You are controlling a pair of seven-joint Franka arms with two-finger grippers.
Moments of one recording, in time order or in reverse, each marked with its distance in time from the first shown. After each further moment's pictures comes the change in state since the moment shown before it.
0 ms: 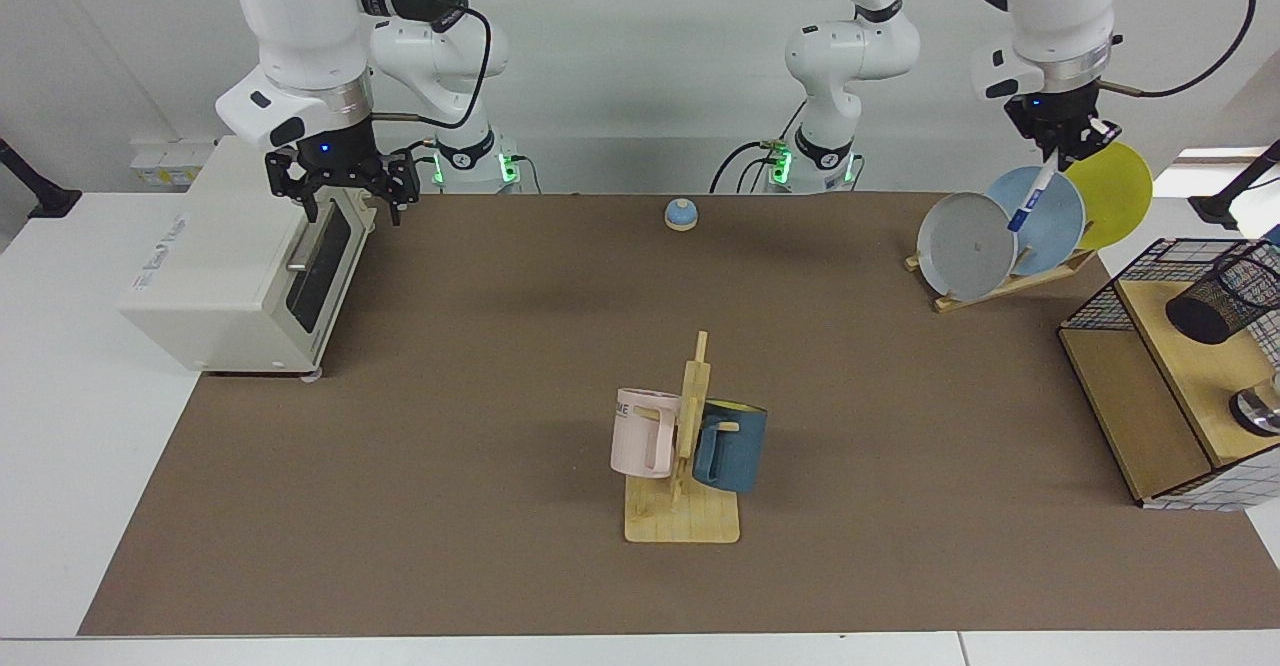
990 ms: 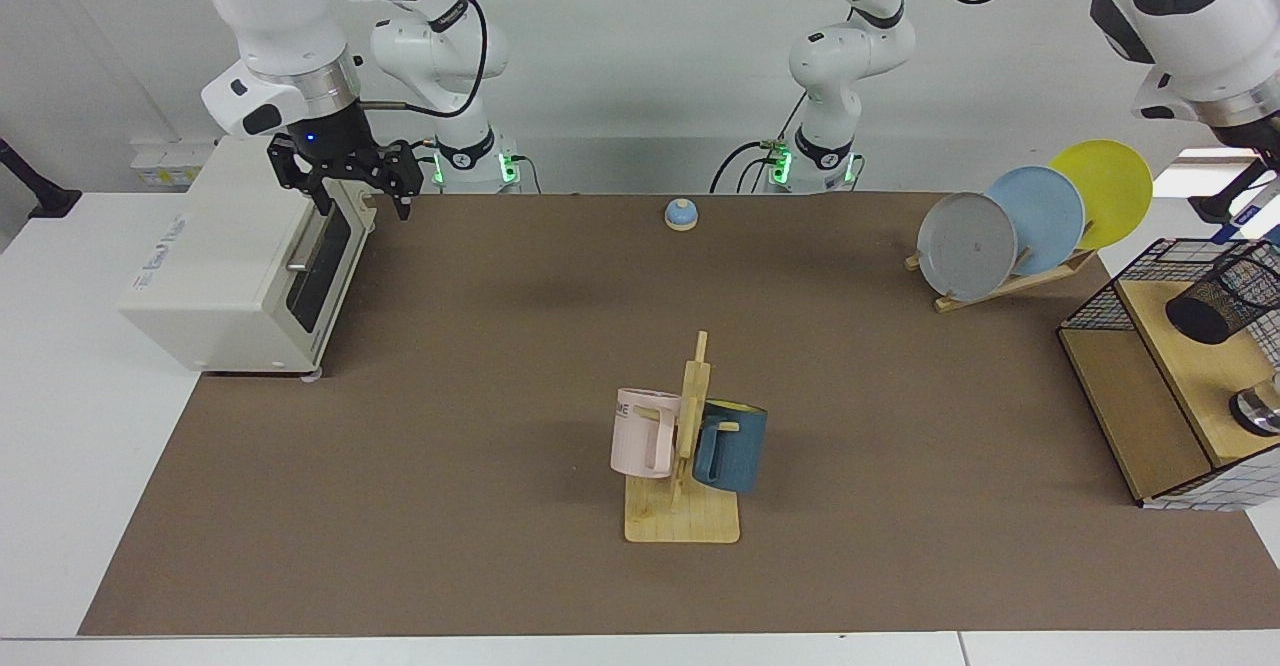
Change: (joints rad) left arm 0.262 0.212 -0.008 0.145 0.392 0.403 0.615; right arm -0.035 -0.015 0.003 0.003 0.123 0.004 0.099
